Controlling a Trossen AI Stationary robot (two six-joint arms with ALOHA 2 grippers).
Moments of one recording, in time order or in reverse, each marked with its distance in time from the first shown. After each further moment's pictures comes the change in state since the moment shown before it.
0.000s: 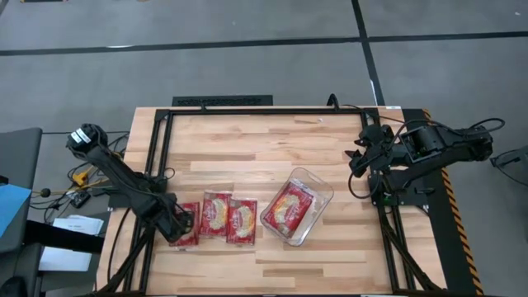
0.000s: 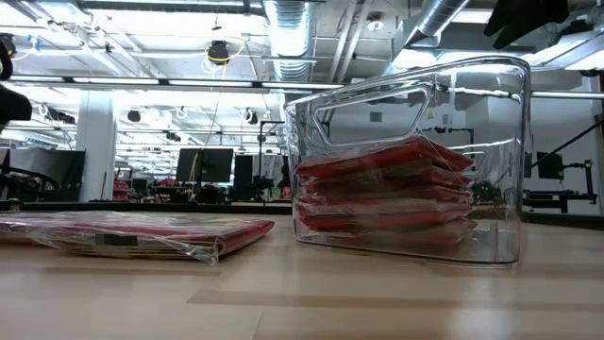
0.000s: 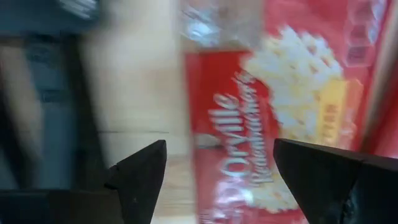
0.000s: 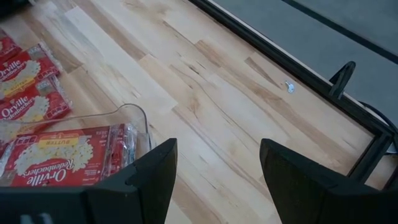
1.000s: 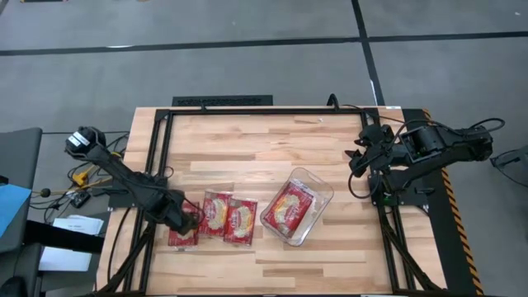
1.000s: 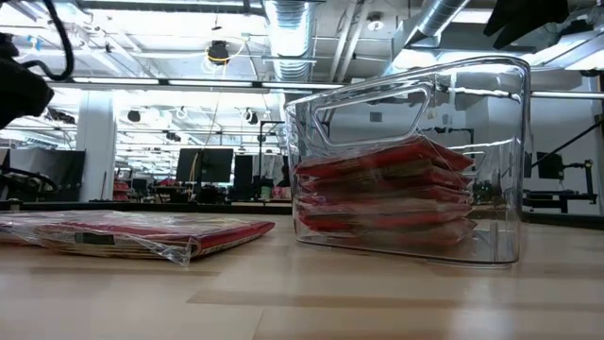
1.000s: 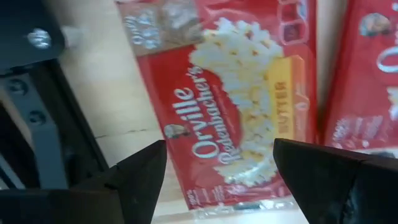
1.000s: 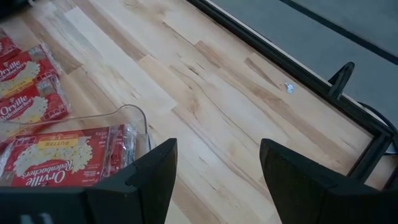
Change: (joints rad) left arm 0.132 0.022 0.077 -0.054 0.063 0.312; right arm 0.000 0.000 0.000 0.000 0.004 0.000
